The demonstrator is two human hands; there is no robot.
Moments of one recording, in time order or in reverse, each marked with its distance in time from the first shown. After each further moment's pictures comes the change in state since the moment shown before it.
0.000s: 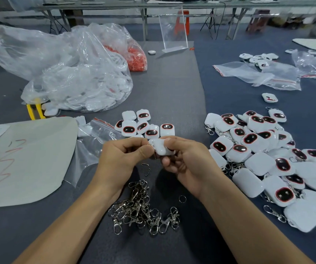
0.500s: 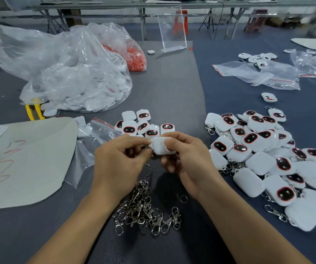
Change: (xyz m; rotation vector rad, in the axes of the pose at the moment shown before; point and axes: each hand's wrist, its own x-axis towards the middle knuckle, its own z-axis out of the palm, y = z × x) left_hand -0.004 0.002 -0.005 0.656 0.169 0.364; right_hand -0.004 0.004 0.007 -0.089 0.082 -0.181
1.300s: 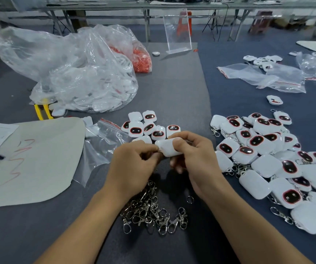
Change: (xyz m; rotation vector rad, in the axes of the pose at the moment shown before) left_hand 0.001 -0.007 0.006 0.095 -0.157 0.023; right_hand 0.002 0.006 -0.003 -0.208 0.088 -0.169
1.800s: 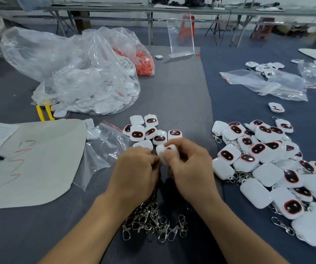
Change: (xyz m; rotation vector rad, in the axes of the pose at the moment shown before) left_hand -0.001 -0.002 0.001 0.332 -0.067 0.230; right_hand -0.005 0.011 0.005 -0.398 0.063 -0.279
